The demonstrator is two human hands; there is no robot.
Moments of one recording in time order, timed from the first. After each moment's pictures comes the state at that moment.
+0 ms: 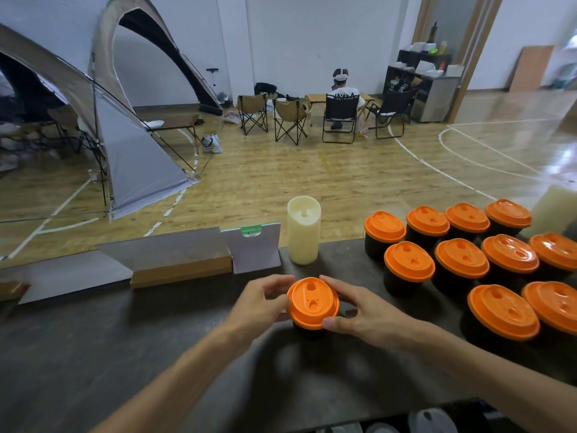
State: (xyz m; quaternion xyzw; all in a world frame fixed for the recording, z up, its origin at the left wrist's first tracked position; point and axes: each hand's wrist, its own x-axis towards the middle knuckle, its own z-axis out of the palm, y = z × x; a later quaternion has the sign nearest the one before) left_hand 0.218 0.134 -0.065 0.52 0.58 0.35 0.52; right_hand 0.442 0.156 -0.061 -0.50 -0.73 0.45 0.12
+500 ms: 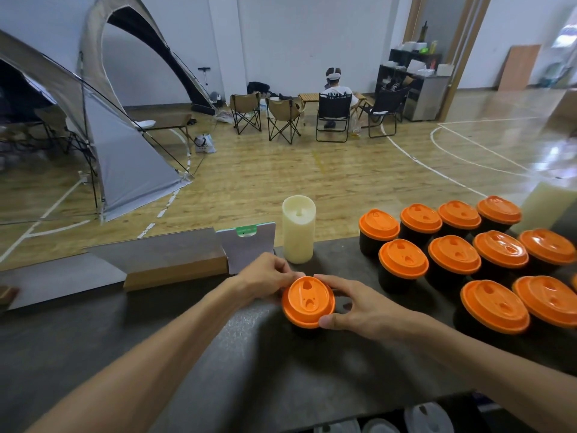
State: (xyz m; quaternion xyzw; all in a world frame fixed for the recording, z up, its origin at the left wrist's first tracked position) left_hand 0.221 0.194 -0.044 0.61 0.62 0.19 0.45; right_hand 0.441 0.162 -0.057 -0.52 -0.74 0.42 0.09
